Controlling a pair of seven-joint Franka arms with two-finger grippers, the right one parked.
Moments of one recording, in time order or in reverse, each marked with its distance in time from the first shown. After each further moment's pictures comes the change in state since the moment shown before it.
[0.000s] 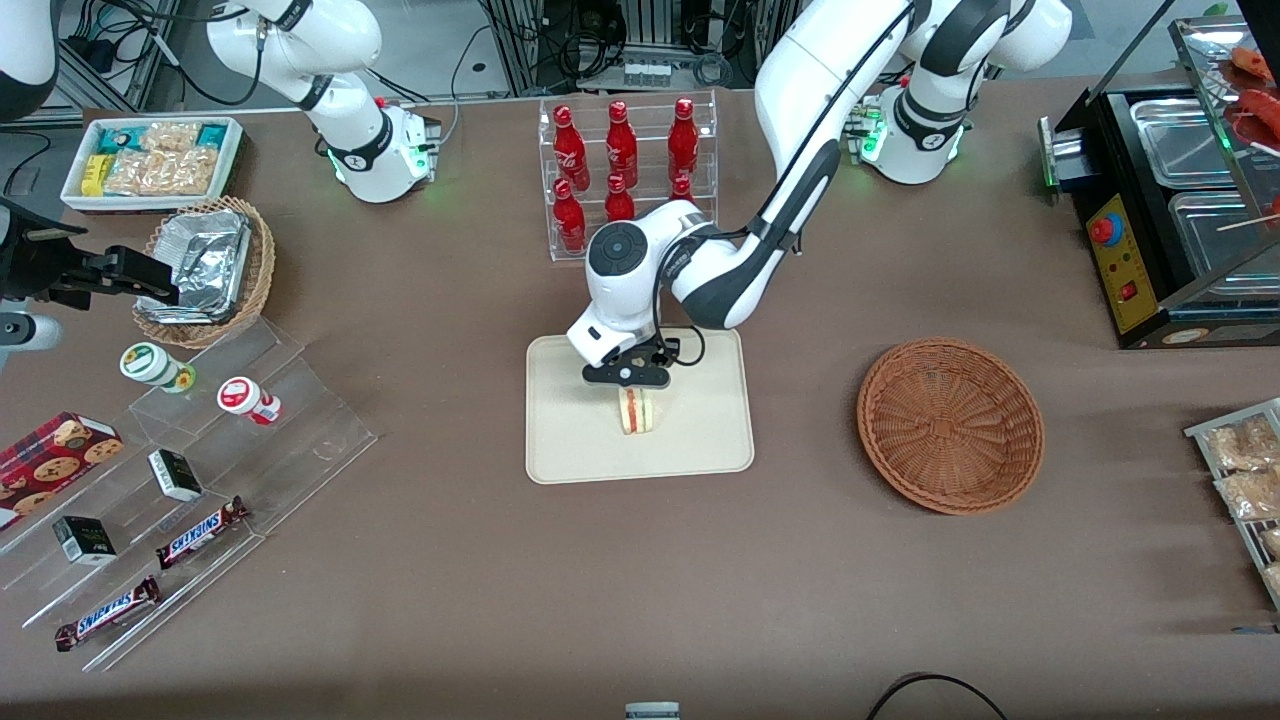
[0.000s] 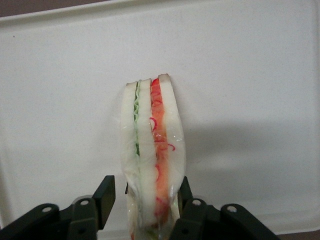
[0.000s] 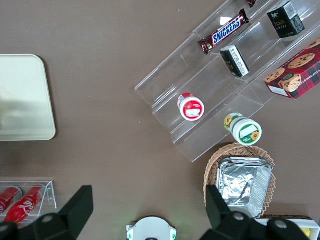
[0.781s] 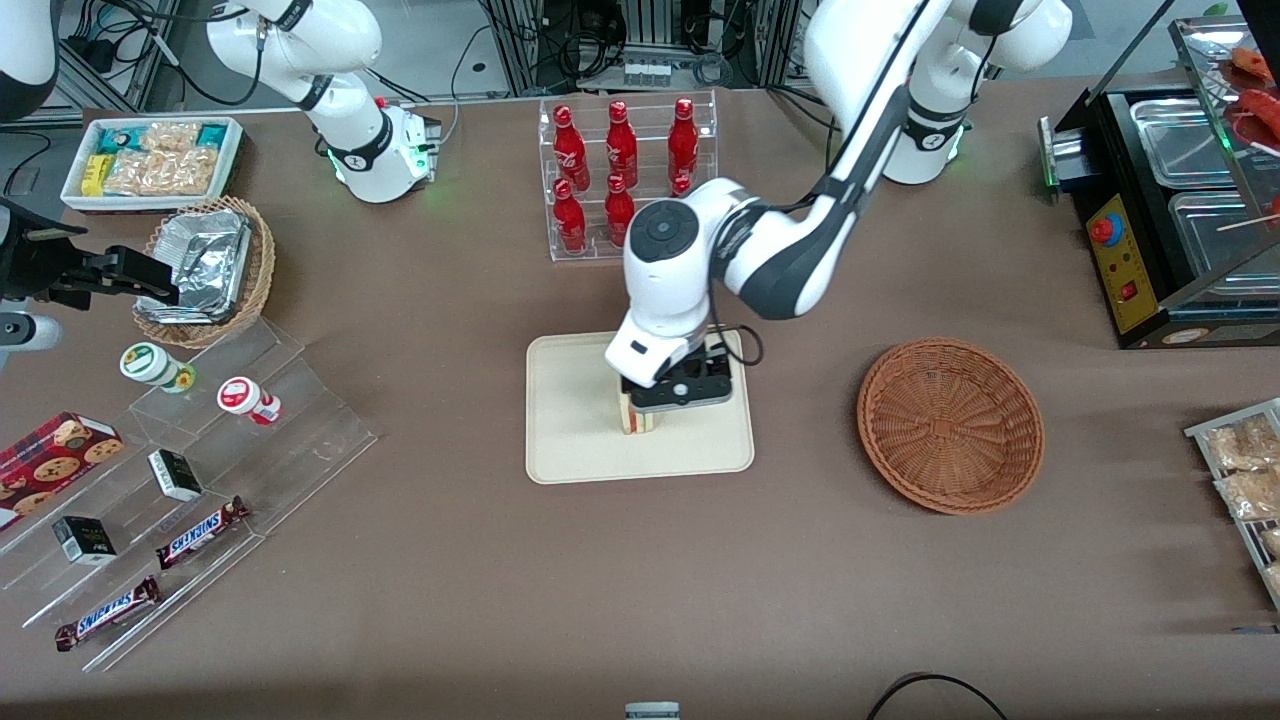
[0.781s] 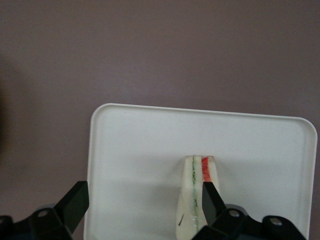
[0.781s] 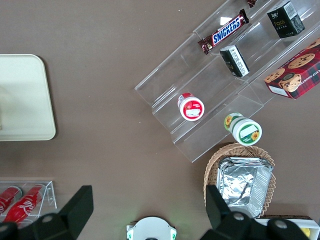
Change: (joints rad) arm 0.033 -0.186 0.134 0.035 0.000 -0.171 -0.067
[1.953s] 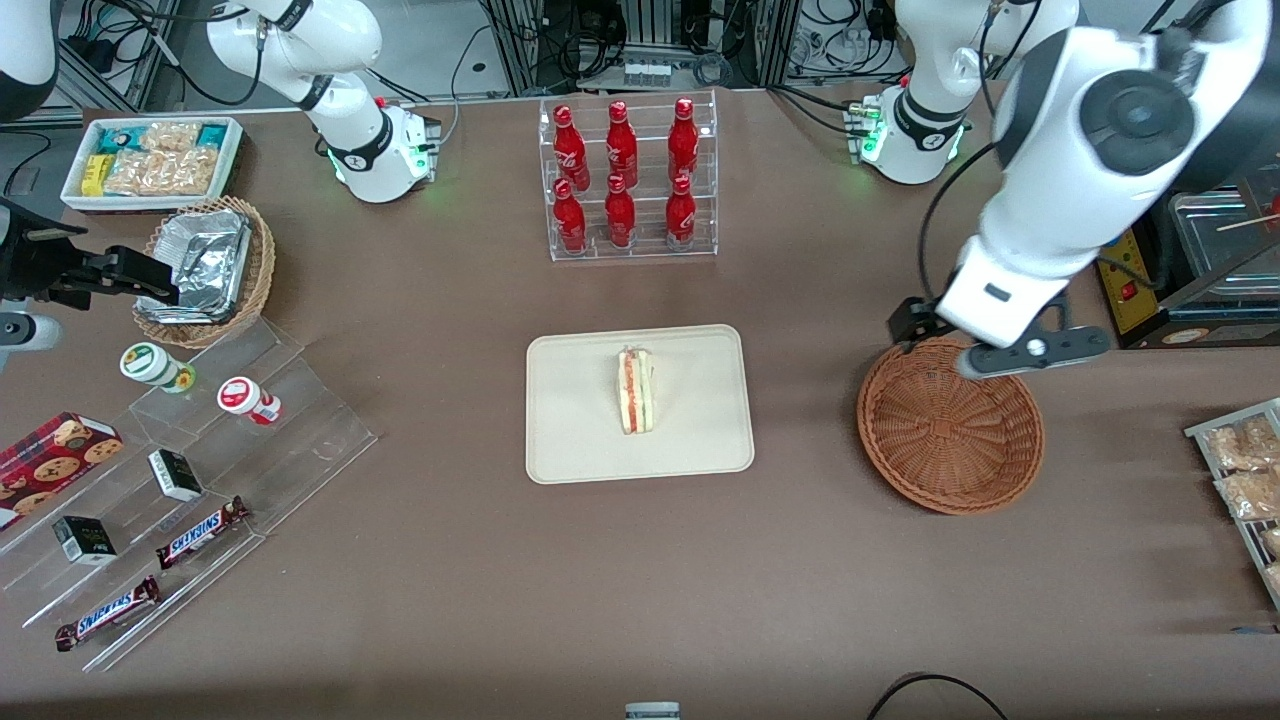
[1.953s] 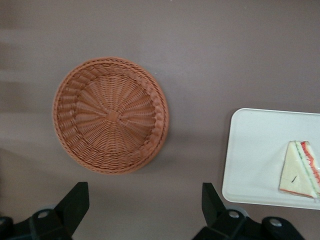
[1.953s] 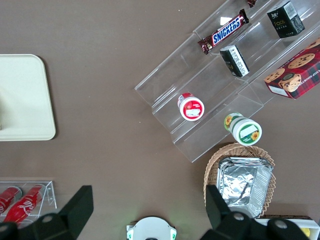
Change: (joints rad) arm 0.410 -0.472 0.006 -0.186 -0.091 -0.346 0.515
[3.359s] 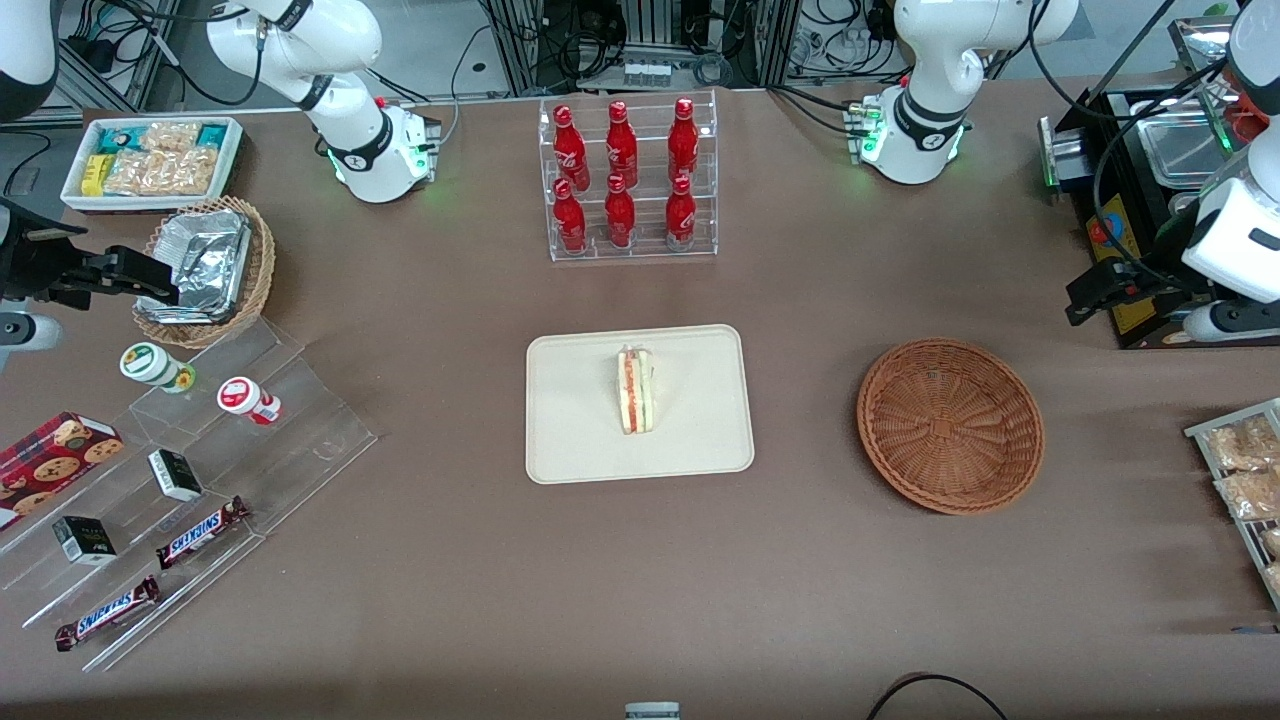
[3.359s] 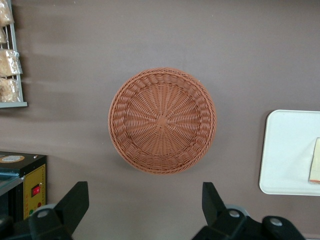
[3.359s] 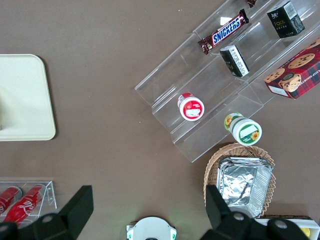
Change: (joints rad) arm 0.255 -0.069 0.001 0.028 -0.043 -0.066 0.288
